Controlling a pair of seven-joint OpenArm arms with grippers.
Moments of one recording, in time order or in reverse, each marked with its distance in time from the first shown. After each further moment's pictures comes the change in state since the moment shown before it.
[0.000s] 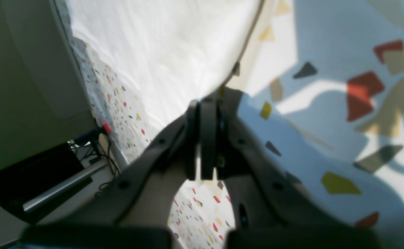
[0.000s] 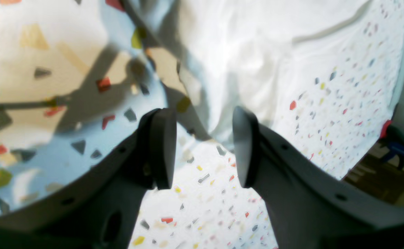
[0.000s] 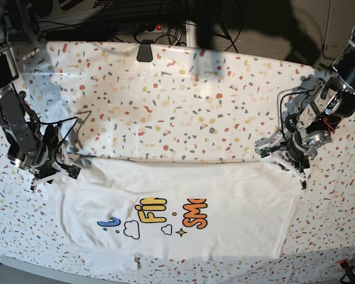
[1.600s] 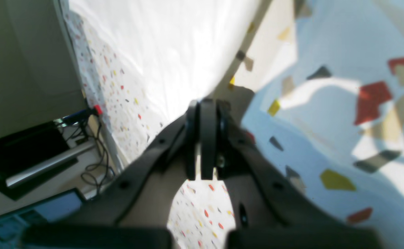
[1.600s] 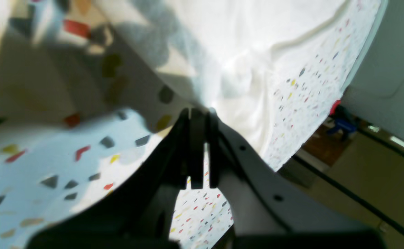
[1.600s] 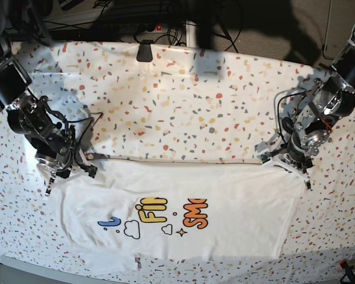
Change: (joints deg) left arm 0.3 0.0 0.0 2.8 -5.2 2.5 8.6; right arm 6.9 -0.9 -20.7 -1.1 -0.8 -16.6 -12.6
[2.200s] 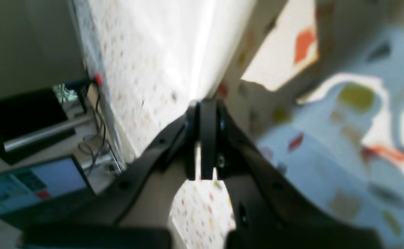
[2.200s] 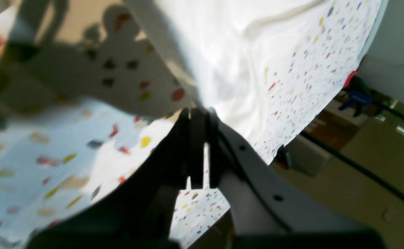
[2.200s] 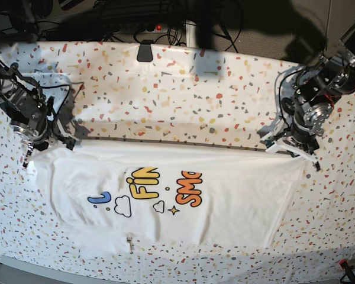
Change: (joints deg) left arm 9.3 -6.9 0.2 17.0 -3.2 8.6 11.2; right arm -11.3 15.3 -0.2 18.3 6.5 -5.3 -4.7
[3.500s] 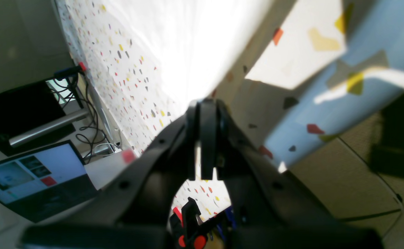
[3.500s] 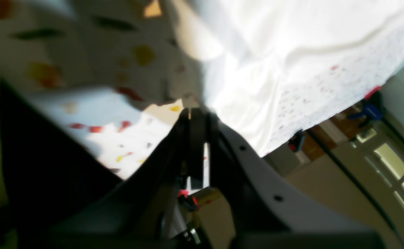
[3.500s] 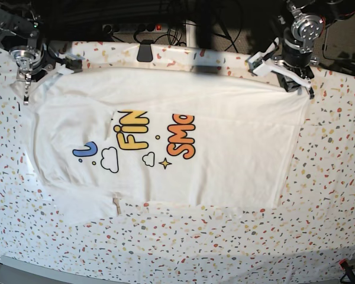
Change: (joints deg) left arm 27.6 -3.1 -0.2 23.9 15.5 4.6 13.7; right arm -26.5 10.9 0.3 20.7 -9.1 -2.6 -10.6
